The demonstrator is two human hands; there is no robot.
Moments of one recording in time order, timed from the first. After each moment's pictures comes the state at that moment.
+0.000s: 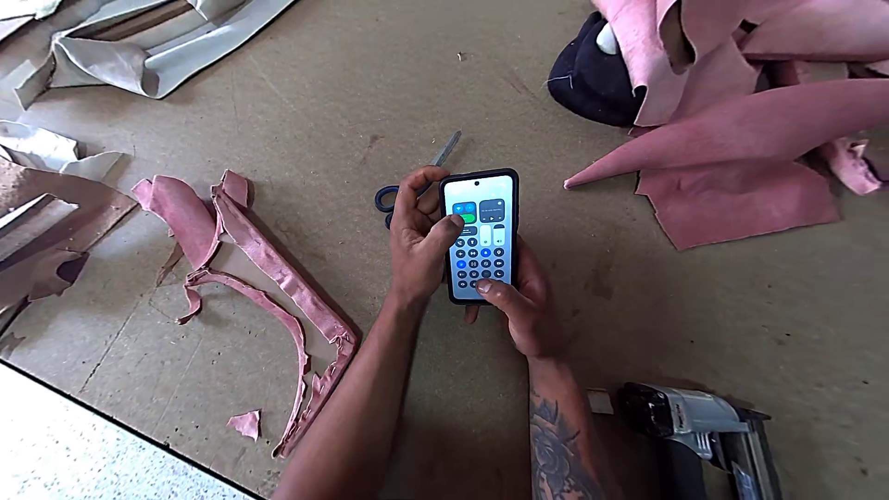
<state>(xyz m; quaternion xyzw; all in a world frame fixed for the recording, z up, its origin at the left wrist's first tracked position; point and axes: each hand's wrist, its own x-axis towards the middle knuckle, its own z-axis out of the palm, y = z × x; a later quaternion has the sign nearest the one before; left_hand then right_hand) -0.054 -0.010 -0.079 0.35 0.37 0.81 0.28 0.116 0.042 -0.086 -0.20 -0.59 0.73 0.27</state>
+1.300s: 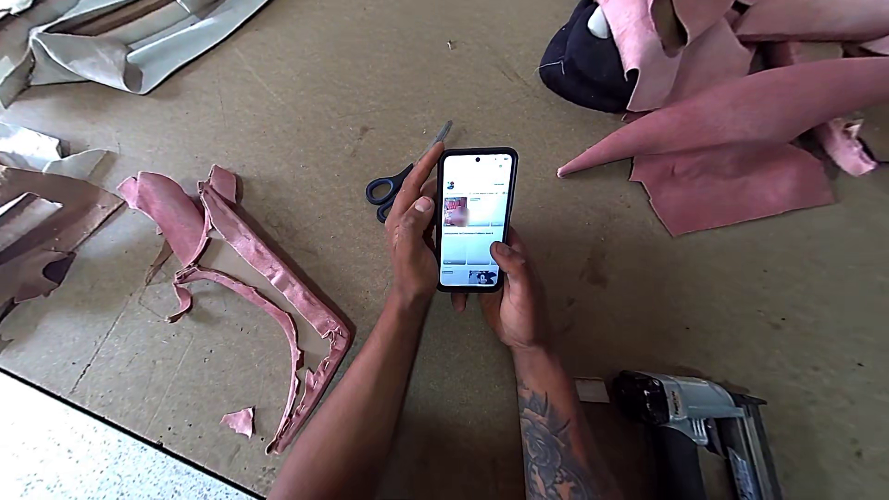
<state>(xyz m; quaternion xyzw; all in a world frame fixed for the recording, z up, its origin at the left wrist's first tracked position) -0.045 -0.007 -0.085 0.35 0.36 0.82 0.30 0.102 0.037 -0.092 -0.17 -0.46 0.82 0.29</state>
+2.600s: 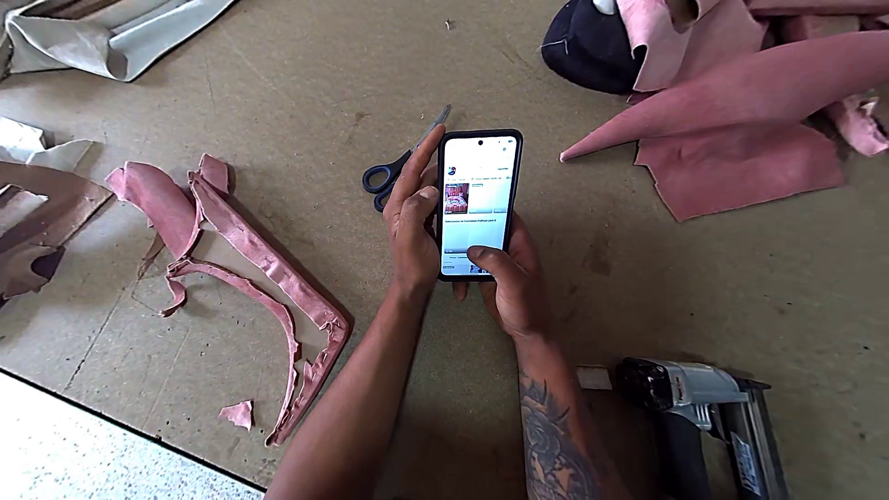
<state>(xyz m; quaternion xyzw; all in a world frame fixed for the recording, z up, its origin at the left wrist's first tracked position) -0.042 -0.005 -0.083 0.35 0.36 0.82 0.28 0.102 0.032 -0.085 -0.20 -0.53 0.77 0.30</state>
